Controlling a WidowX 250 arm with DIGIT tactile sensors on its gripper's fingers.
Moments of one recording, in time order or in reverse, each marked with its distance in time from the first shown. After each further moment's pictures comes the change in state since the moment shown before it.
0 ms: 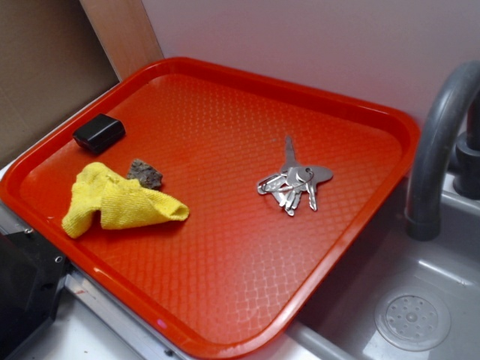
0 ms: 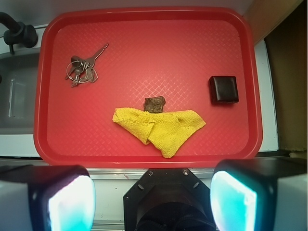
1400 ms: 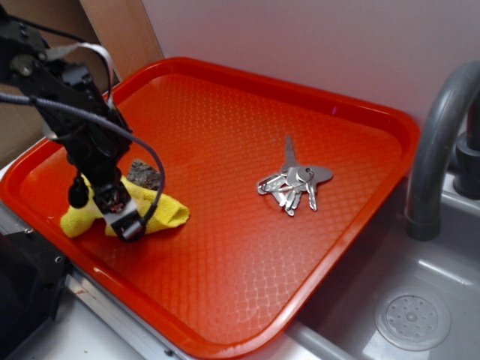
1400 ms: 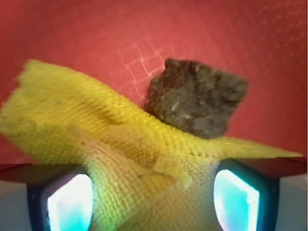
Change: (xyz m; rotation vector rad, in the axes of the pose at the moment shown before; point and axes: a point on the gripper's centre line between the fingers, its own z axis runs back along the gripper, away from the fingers) arm 0.013 -0.002 -0.221 0.119 0.048 -0.314
